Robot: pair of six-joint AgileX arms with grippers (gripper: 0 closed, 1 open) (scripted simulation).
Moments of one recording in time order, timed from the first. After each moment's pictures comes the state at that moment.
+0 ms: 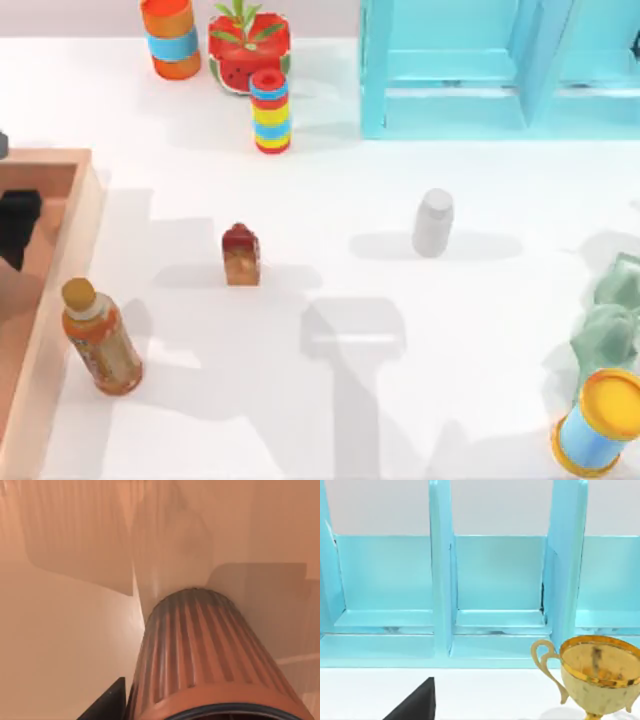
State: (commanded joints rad) left arm 0.14 1.97 1.38 -0.99 0.00 0.17; right arm 0.00 0.00 0.00 0.00 0.00 0.00
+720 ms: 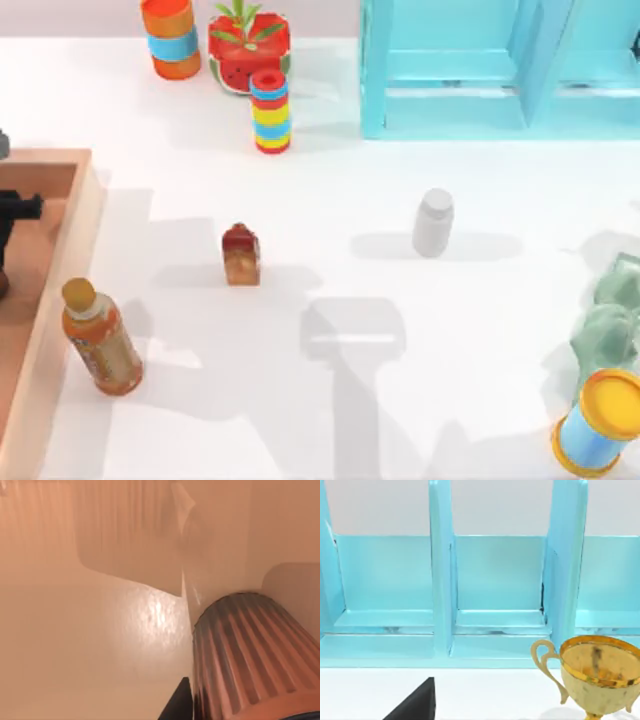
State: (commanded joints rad) left arm 0.14 1.97 1.38 -0.99 0.00 0.17; right arm 0.00 0.00 0.00 0.00 0.00 0.00
